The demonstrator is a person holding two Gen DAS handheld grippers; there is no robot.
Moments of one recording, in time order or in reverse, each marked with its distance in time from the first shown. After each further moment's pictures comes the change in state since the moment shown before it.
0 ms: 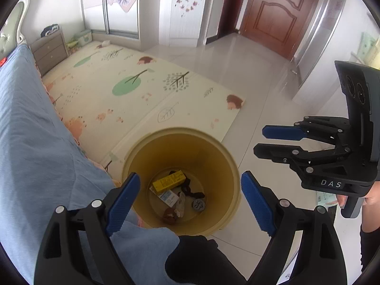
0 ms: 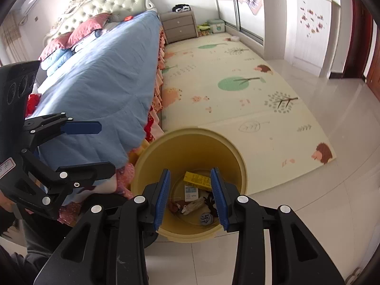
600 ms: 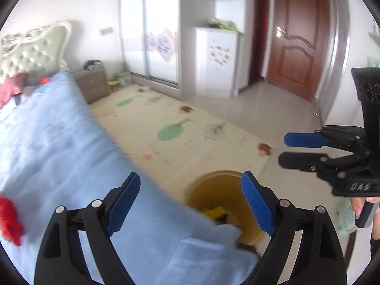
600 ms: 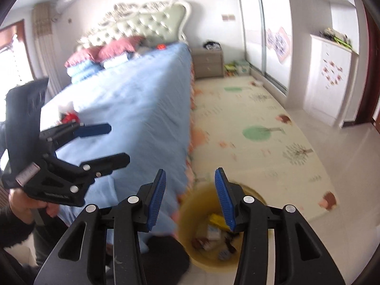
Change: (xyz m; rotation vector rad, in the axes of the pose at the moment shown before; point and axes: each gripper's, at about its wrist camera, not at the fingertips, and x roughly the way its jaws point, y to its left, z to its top) left arm -0.131 0.059 -0.033 -0.056 -0.325 0.225; right arm -0.055 0.106 0.050 -0.144 -0.232 0.076
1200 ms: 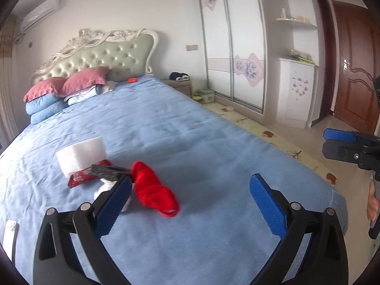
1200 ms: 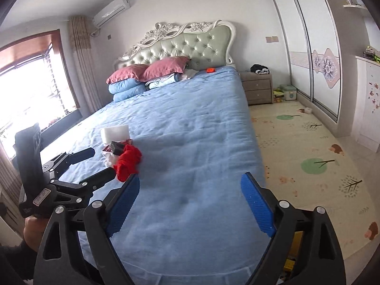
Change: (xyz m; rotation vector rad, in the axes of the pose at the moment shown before) left arm -0.120 0.181 -0.062 -0.186 -0.137 0.408; right arm 0.076 0.160 0.057 -0.043 -0.135 0.249
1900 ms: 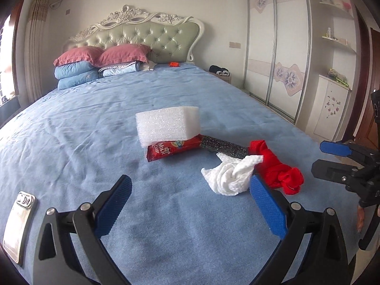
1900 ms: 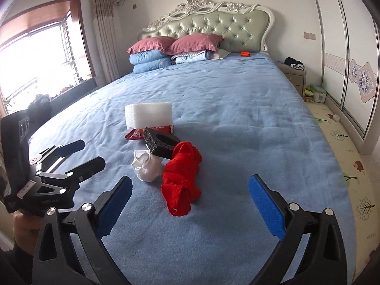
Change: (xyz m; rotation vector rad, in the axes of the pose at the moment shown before) left arm -0.004 0.158 -0.035 -0.186 0.052 0.094; right arm 0.132 0.119 0.016 -0.154 0.149 0.057
